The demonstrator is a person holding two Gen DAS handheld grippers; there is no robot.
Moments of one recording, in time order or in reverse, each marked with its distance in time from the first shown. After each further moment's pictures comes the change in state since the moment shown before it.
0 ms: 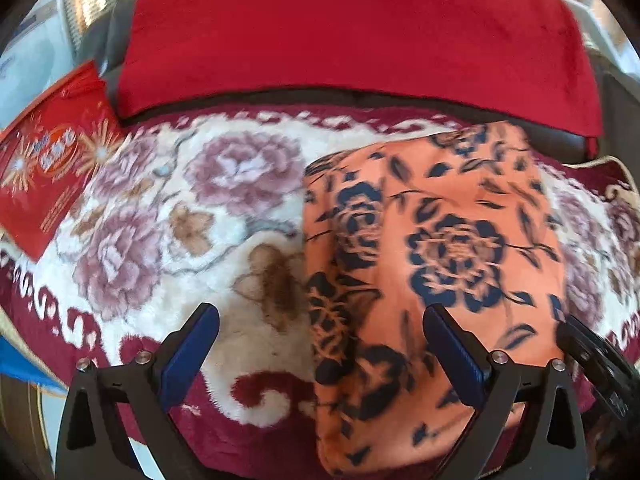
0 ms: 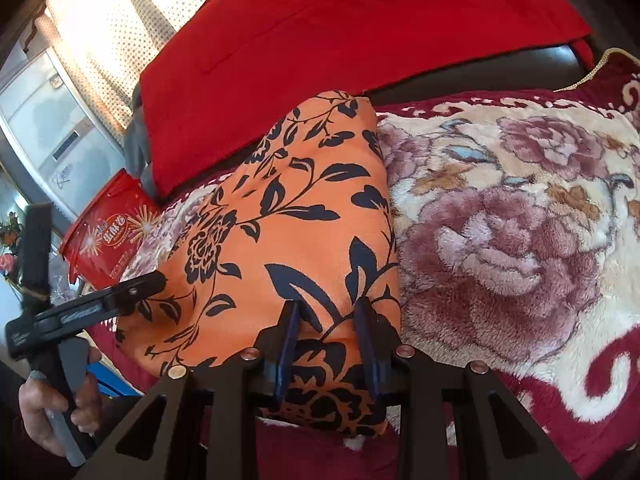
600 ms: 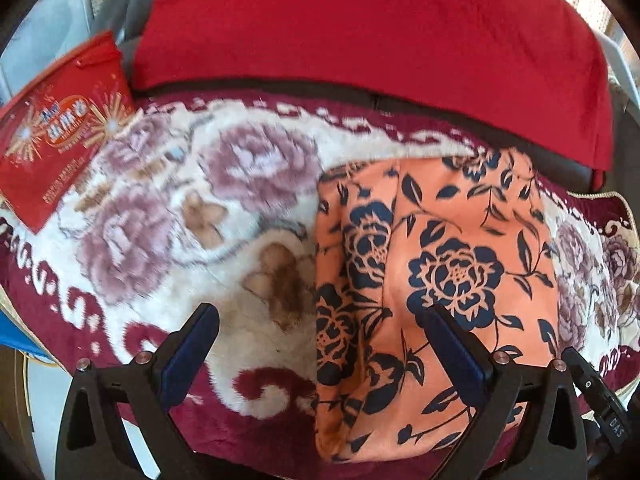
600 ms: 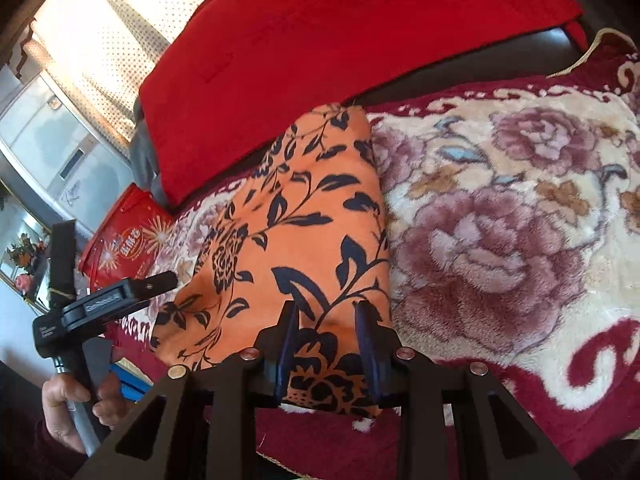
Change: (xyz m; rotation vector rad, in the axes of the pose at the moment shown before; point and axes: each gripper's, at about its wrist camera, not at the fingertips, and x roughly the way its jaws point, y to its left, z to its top) left arm -0.007 0.019 0.014 -0.094 0.019 -0.022; right arm -0.021 -0.009 0.015 0.058 0.019 0.048
